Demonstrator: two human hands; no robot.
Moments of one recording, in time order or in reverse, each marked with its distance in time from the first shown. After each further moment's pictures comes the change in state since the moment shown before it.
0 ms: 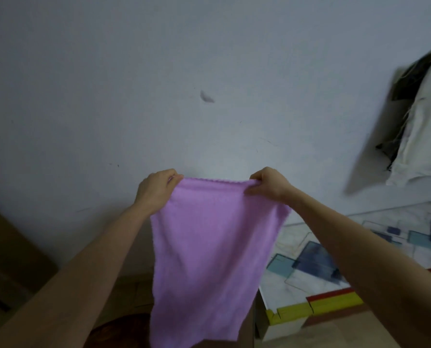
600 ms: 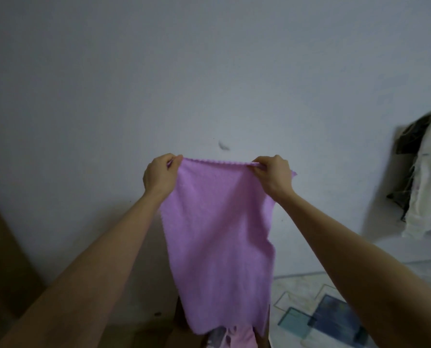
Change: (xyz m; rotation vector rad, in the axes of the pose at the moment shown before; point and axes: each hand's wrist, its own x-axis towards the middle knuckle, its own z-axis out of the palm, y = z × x) left_hand 0.062 0.037 -0.104 -0.235 0.416 -0.129; right_hand 0.053 -0.086 -0.067 0.006 0.666 -0.196
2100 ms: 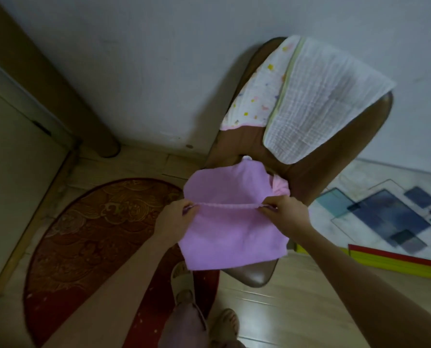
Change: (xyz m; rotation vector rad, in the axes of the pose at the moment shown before) left_hand -0.379 -0.311 0.132 -0.003 -0.693 -0.742; right_hand -0.340 0.120 0.254 -0.153 -1.080 0.119
